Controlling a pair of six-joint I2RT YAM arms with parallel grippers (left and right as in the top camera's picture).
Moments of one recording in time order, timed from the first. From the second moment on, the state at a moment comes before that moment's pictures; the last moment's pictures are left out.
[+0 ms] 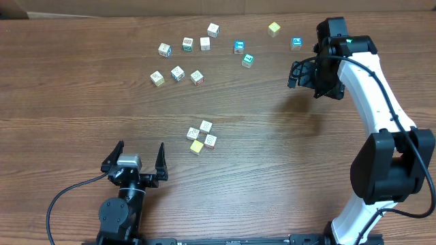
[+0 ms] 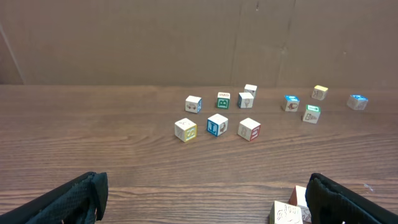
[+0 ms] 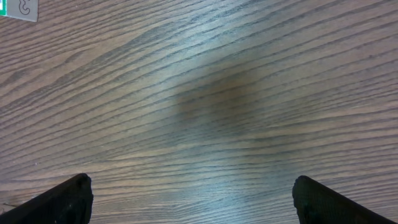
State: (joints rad) left arm -0.16 0.02 0.01 -0.07 -0.09 -0.07; right arm 0.07 1.94 1.69 -1.12 -0.04 0.33
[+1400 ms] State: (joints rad) left arm -0.16 0.02 0.01 -0.07 -0.09 -0.07; right arm 0.06 1.72 1.19 -0.74 -0.02 0.33
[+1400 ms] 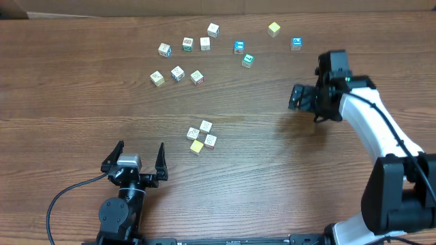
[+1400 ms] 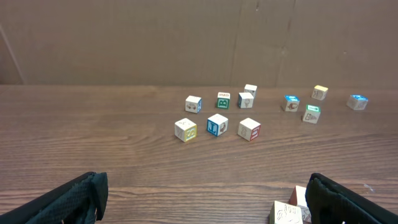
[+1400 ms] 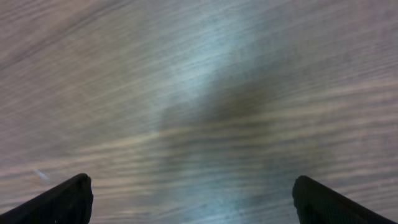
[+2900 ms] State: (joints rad) left arm -0.16 0.02 0.01 -0.07 -0.09 -0.07; right arm 0.06 1.24 0.29 0.18 -0.10 0.33
